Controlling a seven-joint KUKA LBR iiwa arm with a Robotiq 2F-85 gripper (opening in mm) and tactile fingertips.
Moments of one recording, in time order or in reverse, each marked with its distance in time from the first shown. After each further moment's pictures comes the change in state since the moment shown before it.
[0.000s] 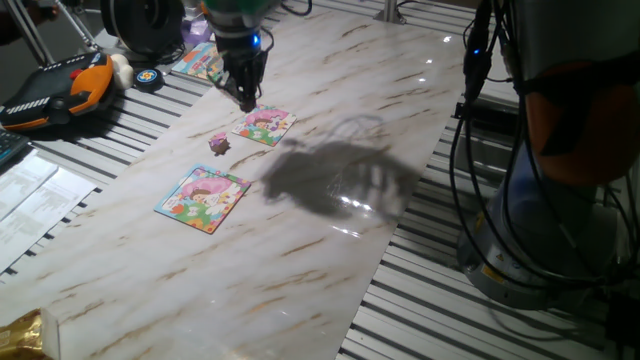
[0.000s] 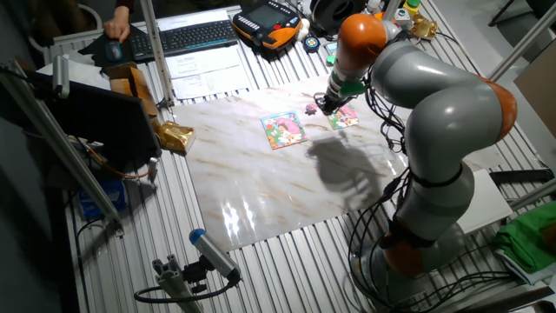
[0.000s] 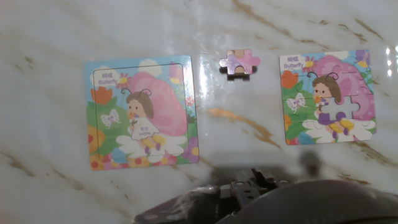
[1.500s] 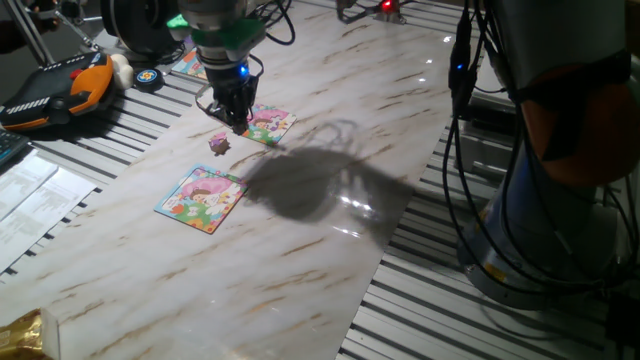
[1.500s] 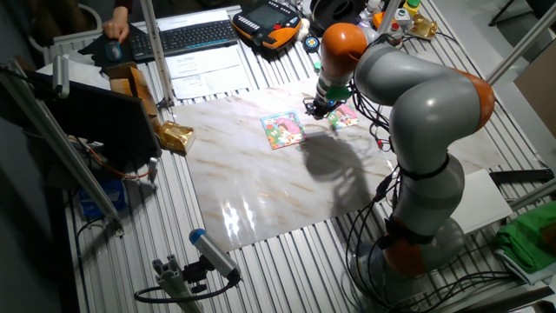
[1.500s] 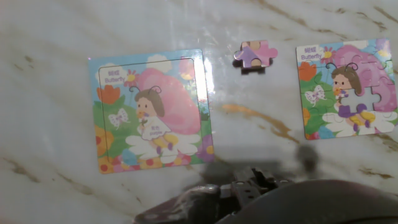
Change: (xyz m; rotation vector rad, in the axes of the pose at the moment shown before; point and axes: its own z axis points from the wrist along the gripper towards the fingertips) arm -0.017 0.008 0.041 0.029 0.032 0.039
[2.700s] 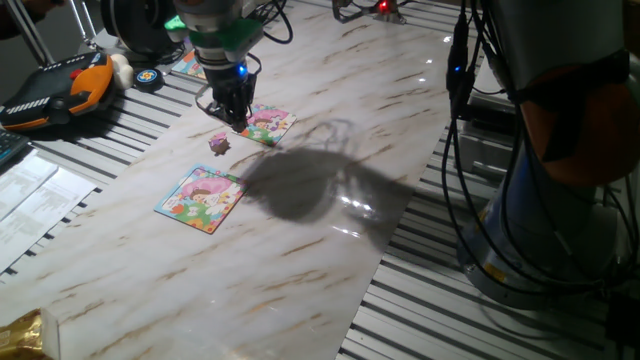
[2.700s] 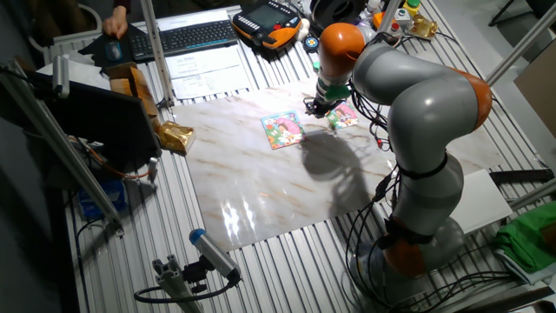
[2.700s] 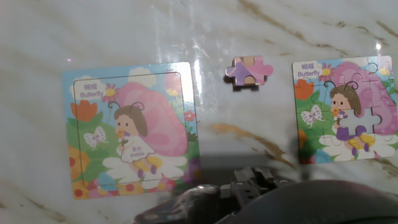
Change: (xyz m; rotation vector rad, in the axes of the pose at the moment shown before) arm -0.003 -0.003 0.003 0.016 -0.018 -0.024
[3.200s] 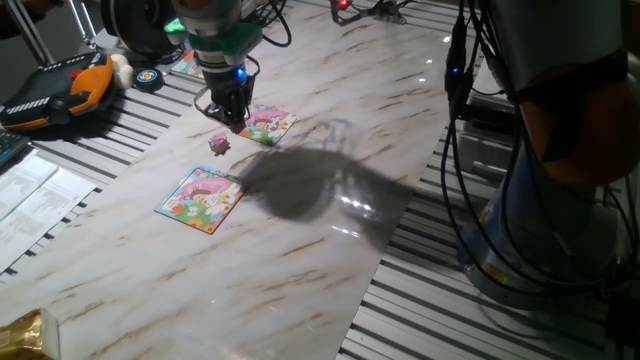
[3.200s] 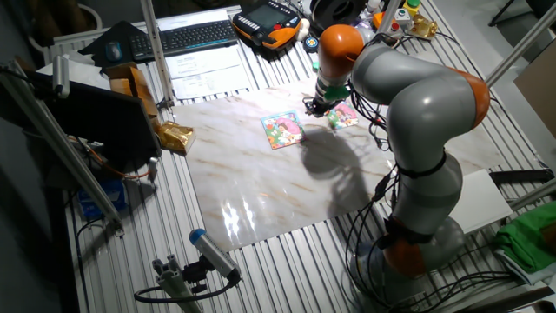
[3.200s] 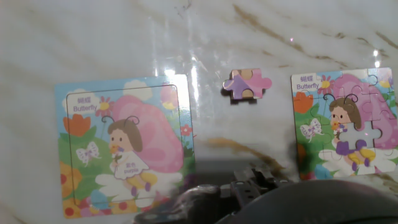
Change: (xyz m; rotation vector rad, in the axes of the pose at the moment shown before) arm -0.015 -0.004 0.010 0.022 -0.019 -0.003
